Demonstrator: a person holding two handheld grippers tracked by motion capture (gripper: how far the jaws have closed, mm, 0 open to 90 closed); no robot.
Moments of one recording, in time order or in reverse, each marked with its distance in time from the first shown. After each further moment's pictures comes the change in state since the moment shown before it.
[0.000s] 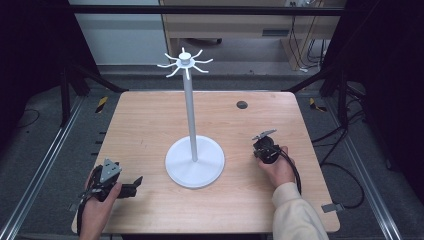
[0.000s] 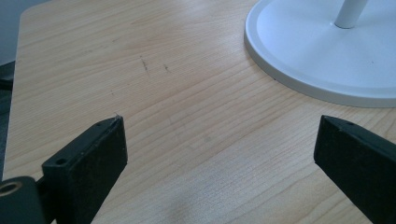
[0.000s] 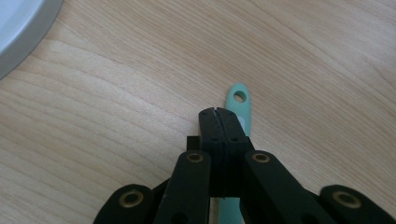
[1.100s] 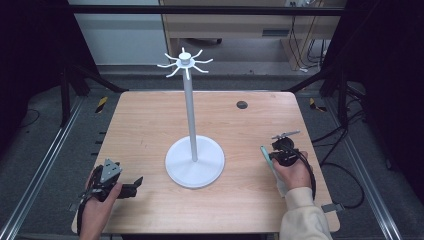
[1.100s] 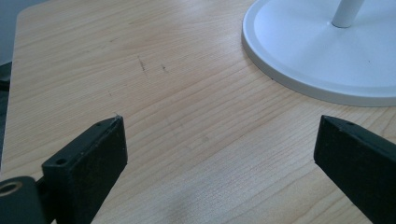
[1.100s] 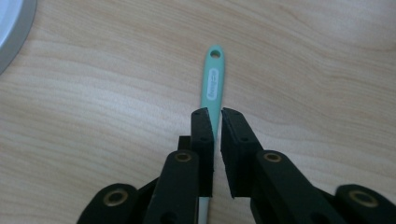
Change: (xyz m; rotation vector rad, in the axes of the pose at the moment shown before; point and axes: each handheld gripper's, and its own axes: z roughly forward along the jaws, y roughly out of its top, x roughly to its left) left arm -0.001 0.000 0.000 0.001 -0.004 0.003; right arm -0.026 -0.024 -0.043 0.003 -0.030 0.182
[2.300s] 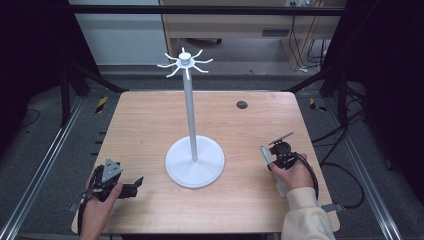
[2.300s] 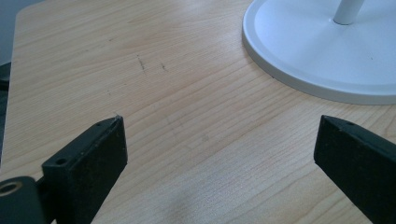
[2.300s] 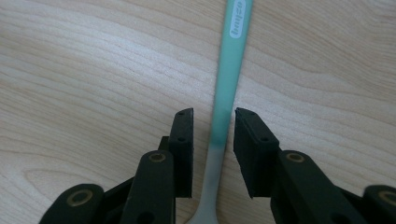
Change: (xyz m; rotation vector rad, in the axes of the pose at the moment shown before) left arm 0.000 0.000 0.002 0.006 0.002 0.007; right arm 0.005 -0.005 0.004 0.220 0.029 -0.044
